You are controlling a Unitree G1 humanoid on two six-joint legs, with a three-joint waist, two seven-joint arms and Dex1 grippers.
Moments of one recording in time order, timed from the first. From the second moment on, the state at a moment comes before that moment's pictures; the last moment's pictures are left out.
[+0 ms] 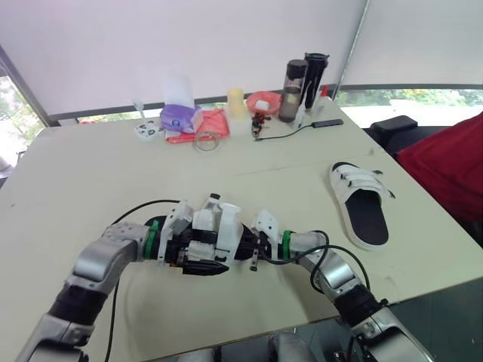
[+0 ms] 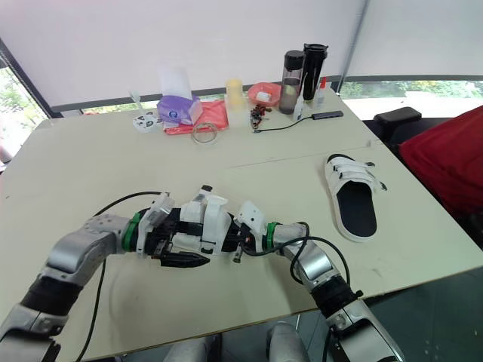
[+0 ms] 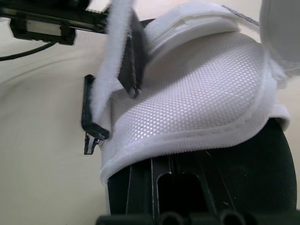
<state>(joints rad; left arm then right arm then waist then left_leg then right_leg) -0.28 0.66 -0.11 -0.11 -0.57 0.62 -1.28 -0.41 -0.29 0.40 0.24 0.21 0.16 0.90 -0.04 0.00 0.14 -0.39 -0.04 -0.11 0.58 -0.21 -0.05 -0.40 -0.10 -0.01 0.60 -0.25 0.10</state>
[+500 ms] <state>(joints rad) 0.02 0.67 -0.01 -0.29 -0.62 0.68 -1.07 -0.42 -0.29 0.39 0.26 0.21 0.13 0.91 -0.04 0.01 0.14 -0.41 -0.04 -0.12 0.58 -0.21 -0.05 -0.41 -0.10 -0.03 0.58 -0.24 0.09</state>
